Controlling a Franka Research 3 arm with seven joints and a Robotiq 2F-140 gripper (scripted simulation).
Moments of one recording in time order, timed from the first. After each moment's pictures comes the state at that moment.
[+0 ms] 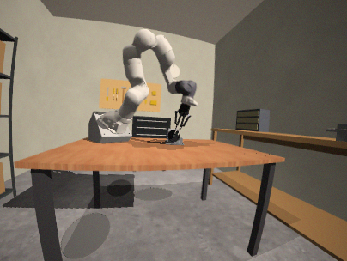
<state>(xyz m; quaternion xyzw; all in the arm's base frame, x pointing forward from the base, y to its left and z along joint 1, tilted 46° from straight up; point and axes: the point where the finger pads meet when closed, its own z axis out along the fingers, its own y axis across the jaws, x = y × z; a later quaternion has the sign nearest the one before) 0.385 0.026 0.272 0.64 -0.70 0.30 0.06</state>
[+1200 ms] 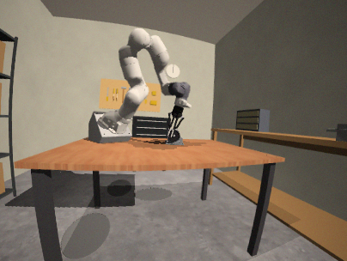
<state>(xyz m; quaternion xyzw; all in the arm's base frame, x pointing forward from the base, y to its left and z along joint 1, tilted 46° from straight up) 0.351 0.010 0.233 0.65 -0.70 0.30 0.06</state>
